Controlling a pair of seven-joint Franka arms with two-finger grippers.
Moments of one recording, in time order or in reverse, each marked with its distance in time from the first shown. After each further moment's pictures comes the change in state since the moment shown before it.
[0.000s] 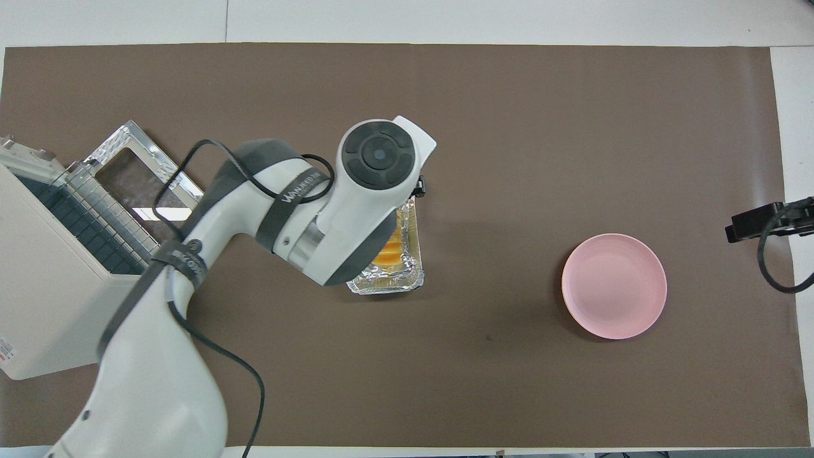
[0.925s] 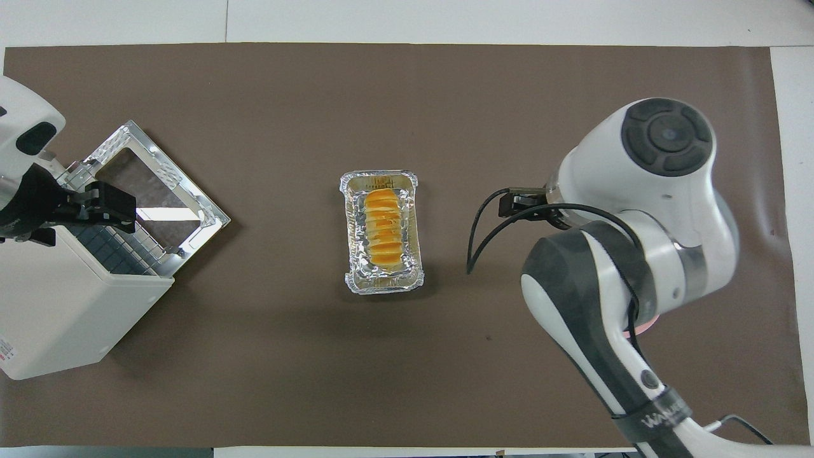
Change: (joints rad) left arm 0.444 -0.419 0.004 -0.081 -0.062 -0.521 0.508; right arm 0.406 0.190 0.020 -0.109 0.001 0.362 0.617
